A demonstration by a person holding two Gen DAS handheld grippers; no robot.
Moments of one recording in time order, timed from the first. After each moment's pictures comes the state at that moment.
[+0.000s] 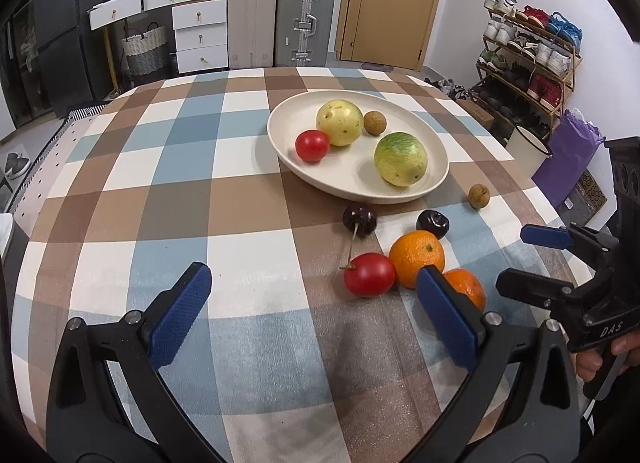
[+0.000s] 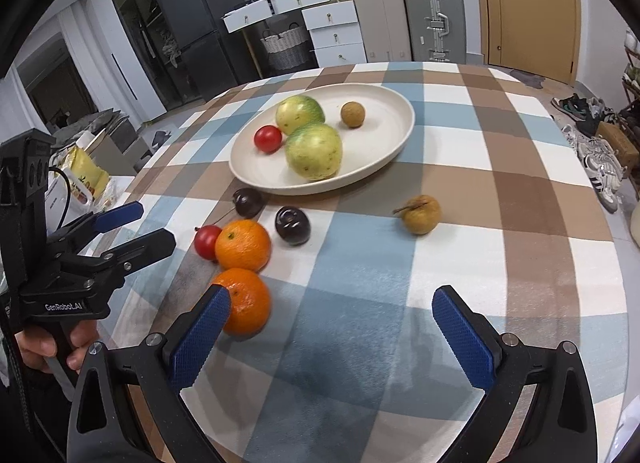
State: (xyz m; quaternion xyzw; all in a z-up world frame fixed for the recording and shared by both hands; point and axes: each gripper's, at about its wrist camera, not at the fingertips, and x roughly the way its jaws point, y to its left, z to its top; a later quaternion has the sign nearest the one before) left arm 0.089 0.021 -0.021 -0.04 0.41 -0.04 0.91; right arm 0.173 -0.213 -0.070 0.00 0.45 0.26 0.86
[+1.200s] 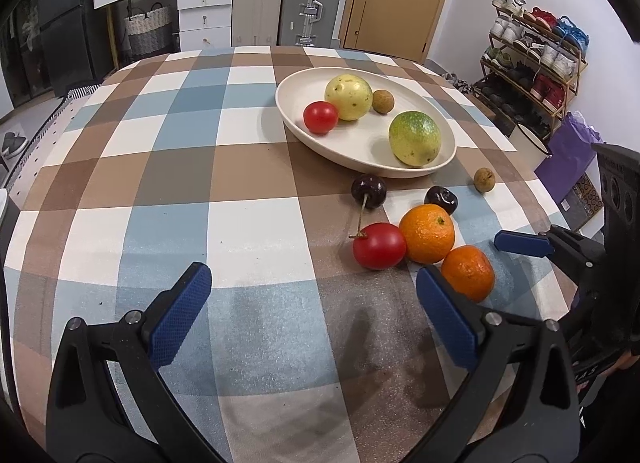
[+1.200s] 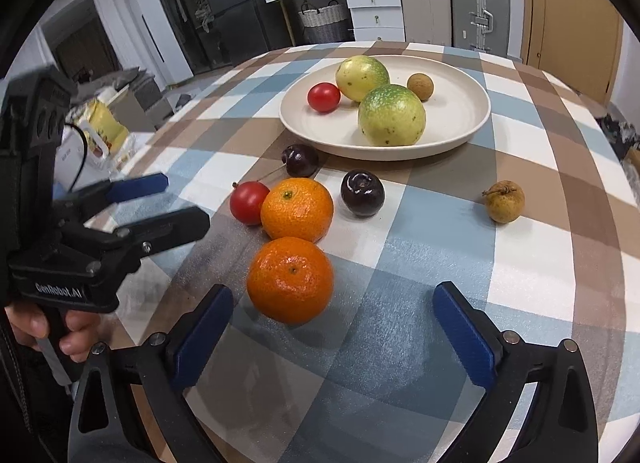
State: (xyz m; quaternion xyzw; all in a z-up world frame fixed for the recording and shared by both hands) left arm 0.084 0.029 -0.037 -0.07 0.43 -0.04 0.90; right arm 0.165 -0.174 -0.091 -0.04 0.46 0.31 0.83
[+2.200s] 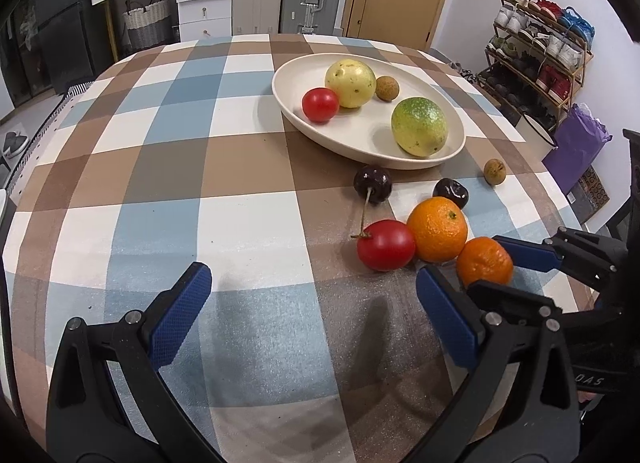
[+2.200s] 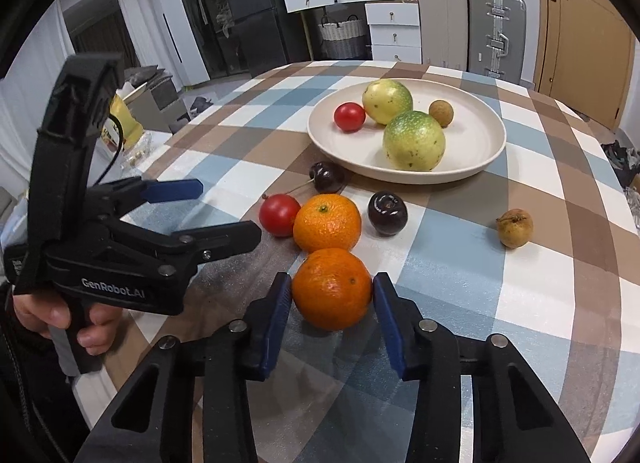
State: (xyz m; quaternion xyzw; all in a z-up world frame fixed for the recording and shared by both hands) left arm 0.099 0.022 -0.048 -0.06 0.45 -0.03 0.89; right arm 0.154 -0.166 -0.081 -0.06 0.42 0.33 0.84
